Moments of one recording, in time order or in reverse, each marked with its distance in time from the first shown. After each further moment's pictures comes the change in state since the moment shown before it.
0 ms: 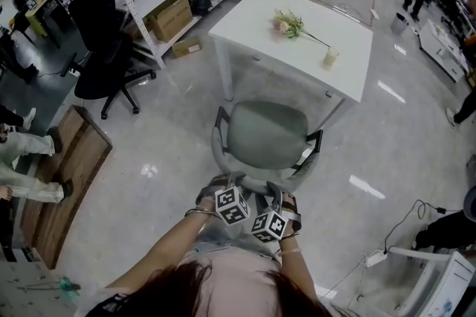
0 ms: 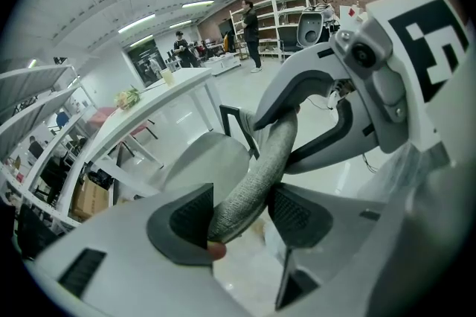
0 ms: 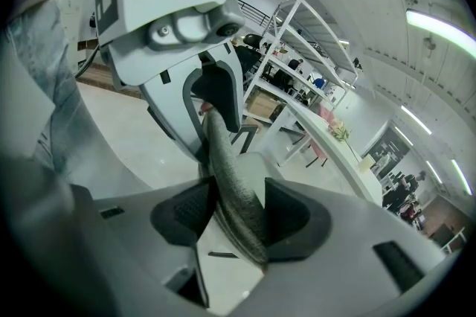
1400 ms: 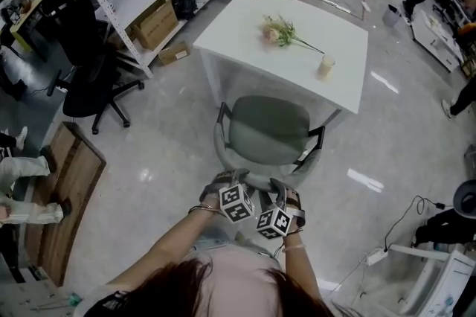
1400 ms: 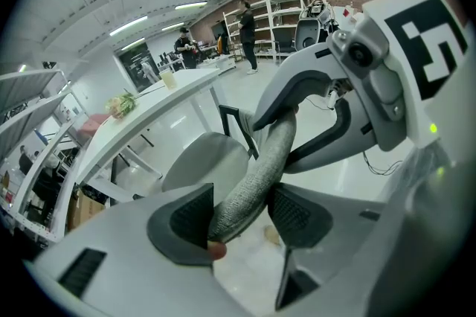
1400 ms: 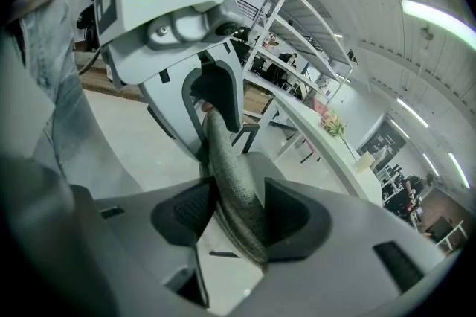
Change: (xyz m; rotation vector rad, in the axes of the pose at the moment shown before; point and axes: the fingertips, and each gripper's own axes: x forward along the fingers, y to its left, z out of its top) left arm 0.051 0.090 0.043 0.049 -0.018 -0.041; right arm 0.068 -0.087 0.009 0.039 0.032 -0.022
